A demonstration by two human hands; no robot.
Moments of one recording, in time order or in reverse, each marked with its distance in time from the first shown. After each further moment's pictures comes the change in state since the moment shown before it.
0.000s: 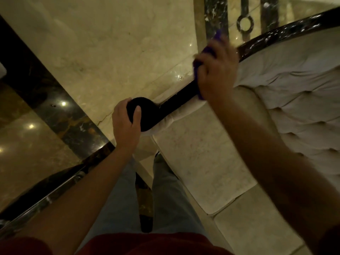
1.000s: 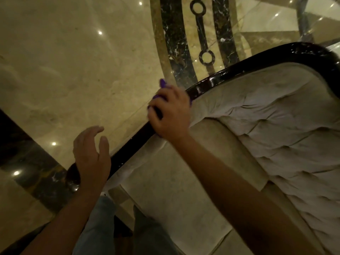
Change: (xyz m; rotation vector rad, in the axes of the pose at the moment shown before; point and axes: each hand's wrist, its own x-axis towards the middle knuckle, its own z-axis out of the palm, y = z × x) left_hand 0.039 0.121 0.045 0.139 0.104 0.230; right_hand 0.041 0.075 0.000 0.247 0.066 -0.066
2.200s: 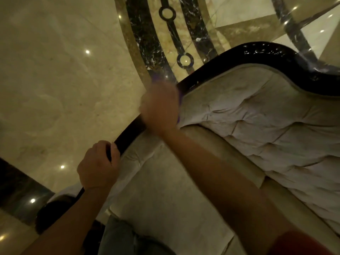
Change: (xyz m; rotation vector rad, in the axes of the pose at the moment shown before) left_hand 0.030 0.091 0.091 0.412 -0.109 0.167; right_hand 0.048 0.095 -0.047 -0.116 -0.021 0.195
